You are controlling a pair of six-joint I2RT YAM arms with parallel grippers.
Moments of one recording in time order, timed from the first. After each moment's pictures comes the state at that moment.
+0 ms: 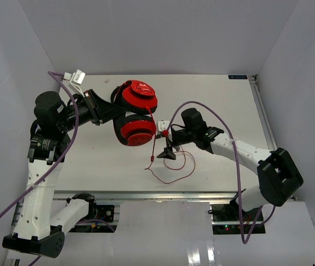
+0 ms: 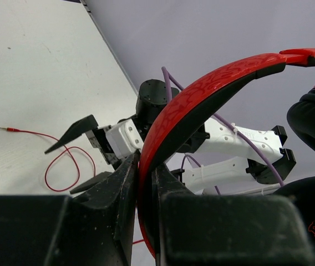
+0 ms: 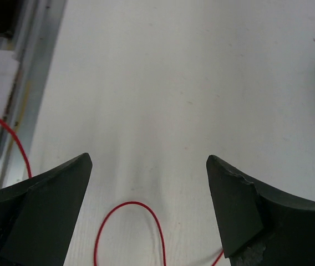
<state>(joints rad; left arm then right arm) -0.15 0.94 1.32 -0.45 0.79 -0.74 0.72 1.46 0.93 -0.04 -0.78 -0.60</state>
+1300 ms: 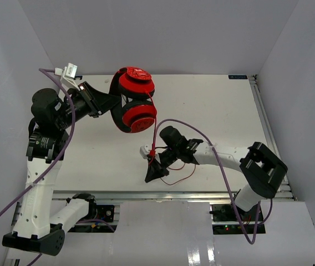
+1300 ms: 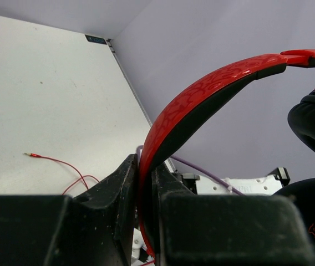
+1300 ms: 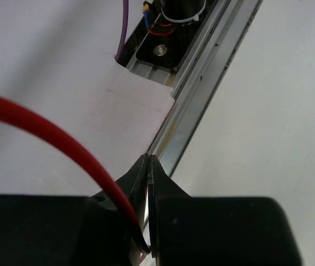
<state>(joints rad) -0.15 0.96 1.36 -0.41 0.63 -0.77 0.96 1.59 0.91 -0.04 -1.11 -0.49</state>
